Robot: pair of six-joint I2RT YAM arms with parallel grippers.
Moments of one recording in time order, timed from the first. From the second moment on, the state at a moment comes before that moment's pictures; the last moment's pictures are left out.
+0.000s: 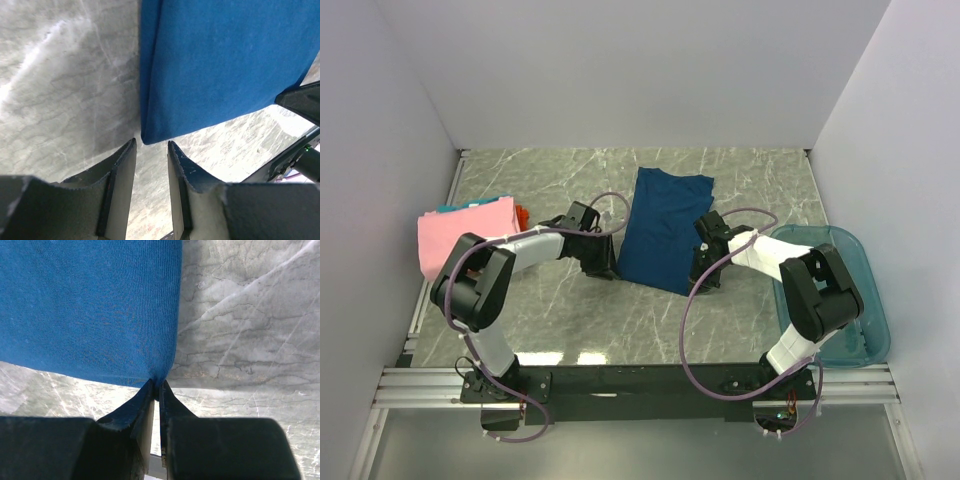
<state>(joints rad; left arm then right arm) -0.47 1.75 0.99 -0.32 0.40 -0.54 0.43 1.64 0.90 -0.58 -0.18 0.71</state>
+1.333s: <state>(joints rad) -0.49 1.79 0.98 -0.25 0.40 -0.57 0.43 1.65 0.91 -0.59 -0.18 0.71</state>
